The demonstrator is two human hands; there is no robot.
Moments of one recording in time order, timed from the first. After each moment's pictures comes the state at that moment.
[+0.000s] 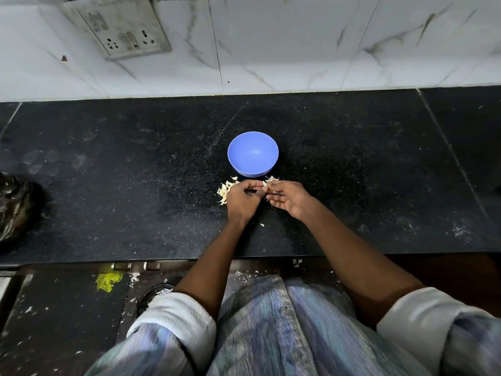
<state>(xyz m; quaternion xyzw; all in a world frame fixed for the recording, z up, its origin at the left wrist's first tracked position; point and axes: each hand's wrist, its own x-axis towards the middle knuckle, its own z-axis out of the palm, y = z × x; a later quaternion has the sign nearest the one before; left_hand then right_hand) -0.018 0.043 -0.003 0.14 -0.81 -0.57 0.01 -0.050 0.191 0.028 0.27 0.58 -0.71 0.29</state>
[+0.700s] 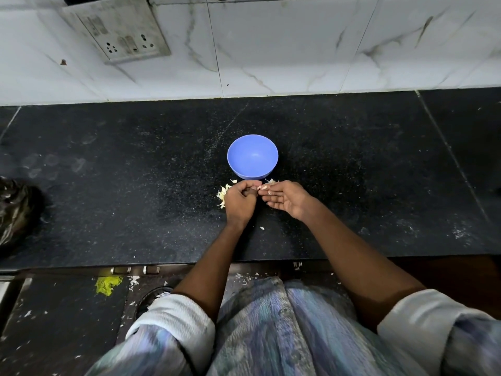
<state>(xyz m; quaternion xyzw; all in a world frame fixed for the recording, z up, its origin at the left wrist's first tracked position) -0.020 0.041 0.001 0.14 -0.79 -0.60 0.04 -0.060 0.195 0.028 0.22 0.58 -0.70 0.34</state>
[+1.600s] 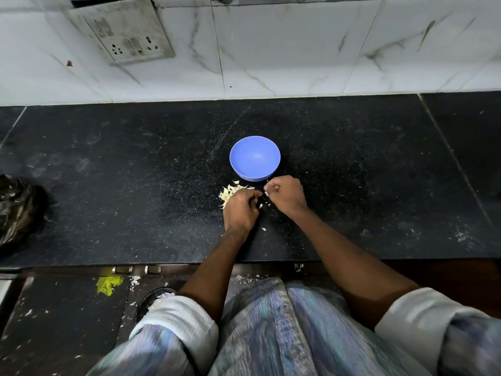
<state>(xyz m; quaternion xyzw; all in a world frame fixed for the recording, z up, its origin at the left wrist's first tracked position) -0.003 0.036 -0.003 0.09 -0.92 -0.37 0.04 -0.055 0.181 0.021 0.02 0.92 -0.39 0.09</state>
